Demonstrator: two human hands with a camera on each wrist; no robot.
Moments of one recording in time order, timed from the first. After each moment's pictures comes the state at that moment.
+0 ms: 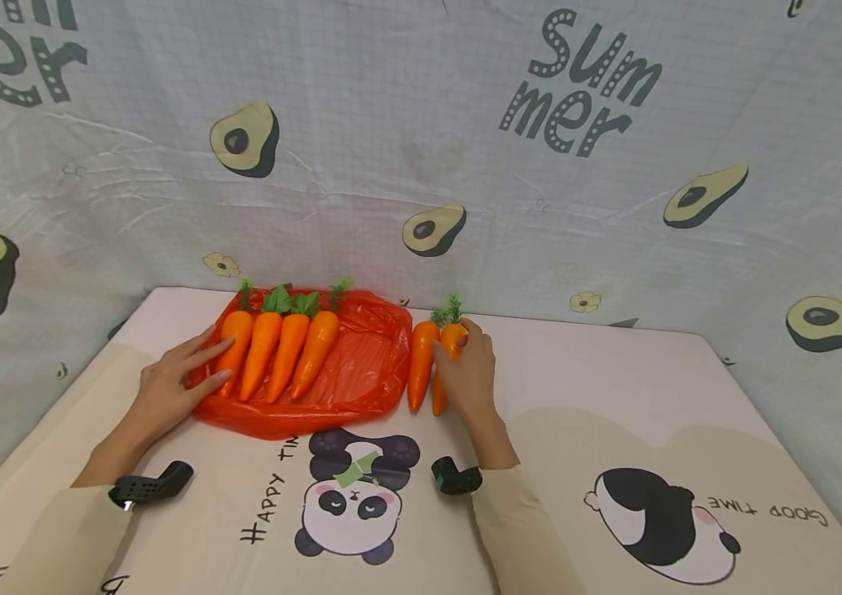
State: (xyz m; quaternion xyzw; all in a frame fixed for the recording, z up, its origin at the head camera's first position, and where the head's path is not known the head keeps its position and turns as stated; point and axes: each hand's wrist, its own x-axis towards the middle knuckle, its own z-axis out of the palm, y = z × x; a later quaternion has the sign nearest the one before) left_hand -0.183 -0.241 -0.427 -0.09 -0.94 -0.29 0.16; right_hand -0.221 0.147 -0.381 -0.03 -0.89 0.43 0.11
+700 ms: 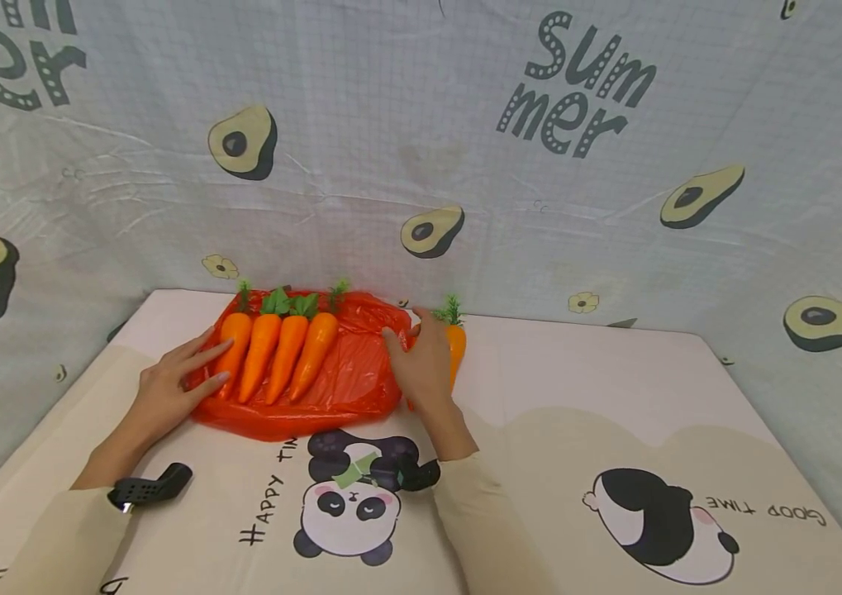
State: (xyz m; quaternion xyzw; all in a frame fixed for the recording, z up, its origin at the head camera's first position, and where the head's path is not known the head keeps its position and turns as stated) left_hand -0.184 -0.241 -0.430 -0.09 -0.94 -0.29 0.17; right_hand -0.222 0.095 -0.373 0.05 -0.87 0.47 0.16
